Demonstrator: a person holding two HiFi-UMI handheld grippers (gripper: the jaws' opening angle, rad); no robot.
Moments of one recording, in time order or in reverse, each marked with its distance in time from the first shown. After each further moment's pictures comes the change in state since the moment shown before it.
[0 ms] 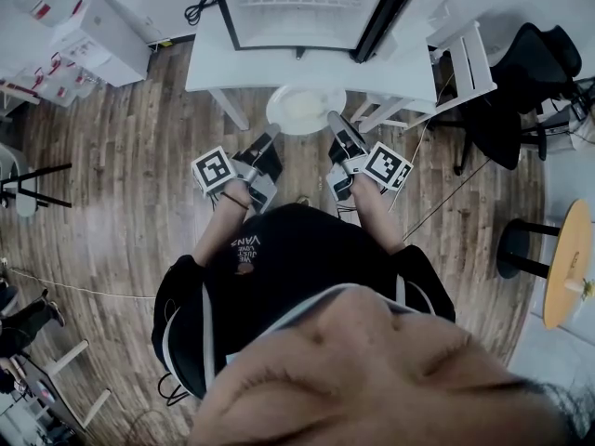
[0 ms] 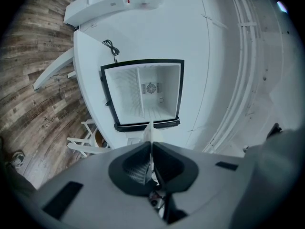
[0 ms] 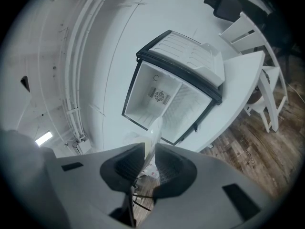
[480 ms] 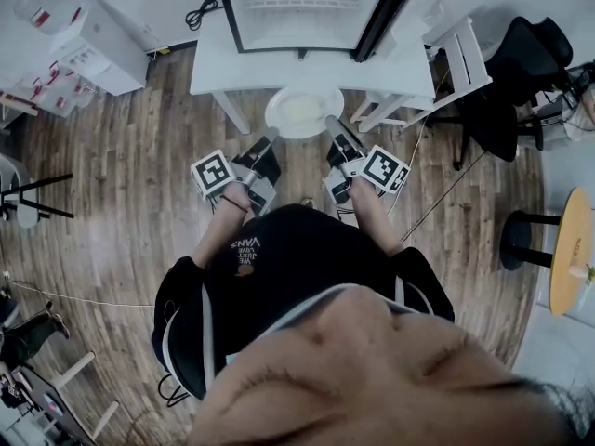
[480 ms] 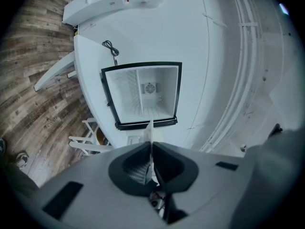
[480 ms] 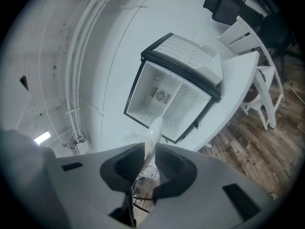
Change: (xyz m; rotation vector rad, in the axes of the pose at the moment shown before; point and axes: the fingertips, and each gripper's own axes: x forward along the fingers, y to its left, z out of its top) left arm -0.031 -0.007 0.007 -0.002 0.035 -0.013; right arm -0.002 0.024 -0.027 -0.014 -0.036 0.000
